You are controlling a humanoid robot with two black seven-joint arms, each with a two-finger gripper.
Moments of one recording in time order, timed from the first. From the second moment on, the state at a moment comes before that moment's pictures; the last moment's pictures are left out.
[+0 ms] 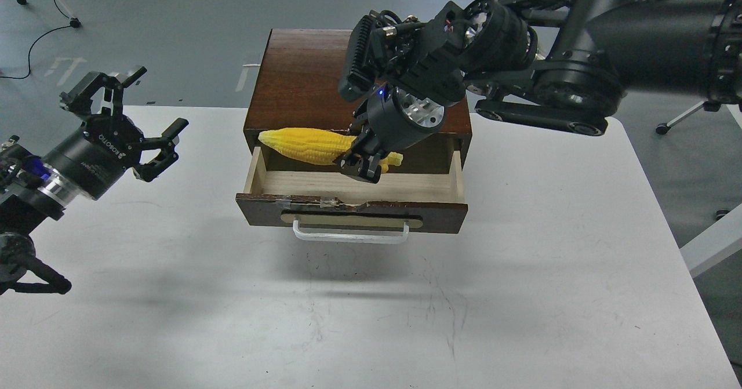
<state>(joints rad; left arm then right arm) -0.47 0.84 -0.68 -1.19 0.13 -0.49 -0.49 1.91 -0.05 -0.66 1.10 -1.41 0.25 0.49</state>
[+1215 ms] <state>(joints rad) -0.47 0.85 -0.67 -1.19 0.14 -0.49 -0.49 1.70 -0.56 -0.36 1.10 -0.65 0.24 0.49</state>
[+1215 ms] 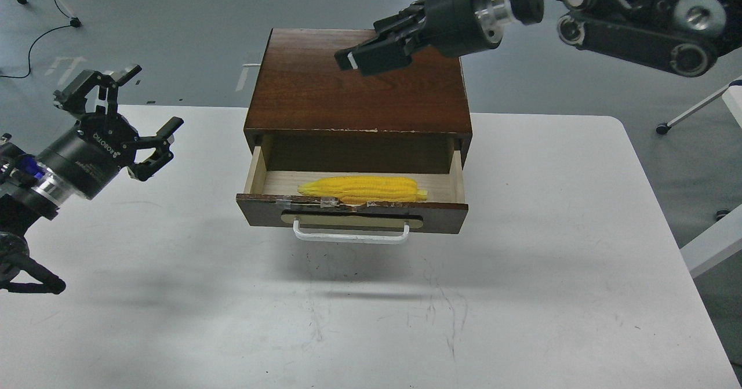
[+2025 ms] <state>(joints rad) -0.67 0.91 -0.69 -1.44 0.76 -0.49 -0.49 0.72 -0.71 0.35 1.05 -0.43 0.19 0.49</state>
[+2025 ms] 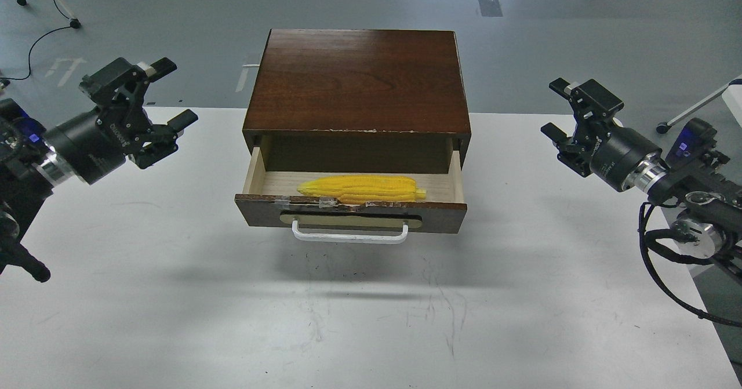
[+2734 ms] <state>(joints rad) -0.66 0.62 -0.59 -1.72 1.55 -0.49 -0.49 0.69 -0.71 0.35 1.05 -0.43 0.19 0.49</state>
